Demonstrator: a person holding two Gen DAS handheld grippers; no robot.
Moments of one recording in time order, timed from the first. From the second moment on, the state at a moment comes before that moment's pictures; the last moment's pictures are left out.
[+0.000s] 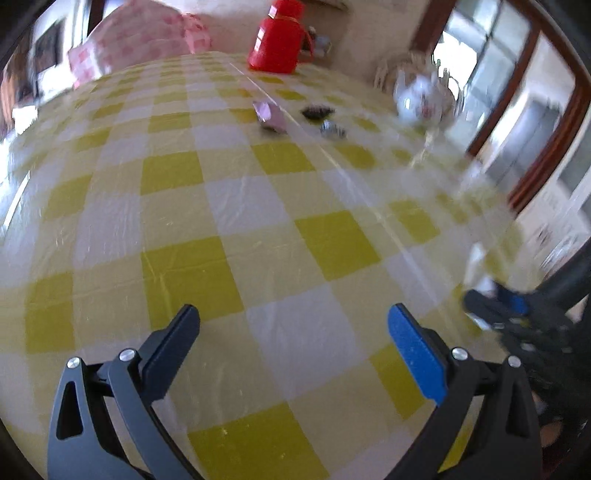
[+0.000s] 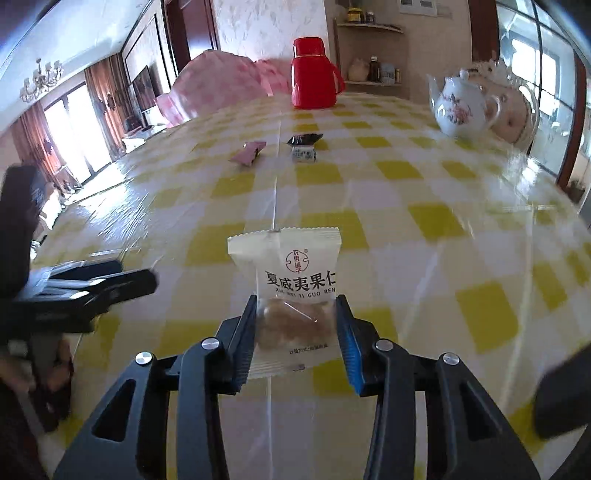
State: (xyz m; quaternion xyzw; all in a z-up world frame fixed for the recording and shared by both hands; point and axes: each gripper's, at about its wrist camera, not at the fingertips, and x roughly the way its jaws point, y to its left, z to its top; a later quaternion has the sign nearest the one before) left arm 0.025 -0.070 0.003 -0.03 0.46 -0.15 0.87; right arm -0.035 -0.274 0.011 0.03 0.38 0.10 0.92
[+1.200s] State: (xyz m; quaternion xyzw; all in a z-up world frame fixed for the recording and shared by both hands) left arm 0.155 -0.155 0.027 -0.02 0.39 -0.13 0.91; right arm -0.030 -0.297 0.005 0.12 0.39 0.14 0.90
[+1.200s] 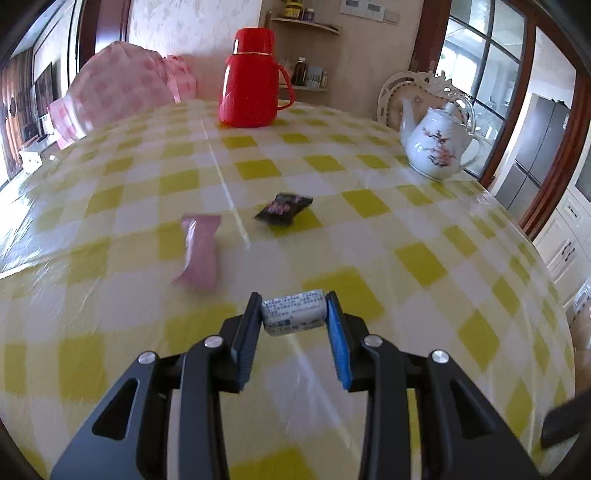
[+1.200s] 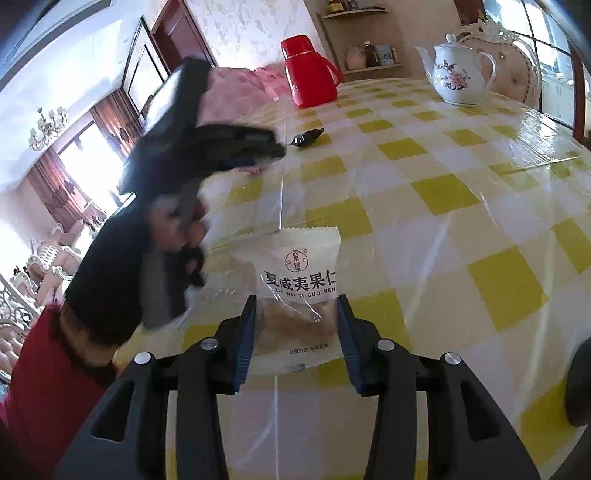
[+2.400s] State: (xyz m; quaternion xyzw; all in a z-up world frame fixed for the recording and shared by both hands) left arm -0.067 -0.020 0.029 -0.12 0.33 -0.17 0.92; right arm -0.104 -0.238 0.012 0.15 0.36 0.16 0.90
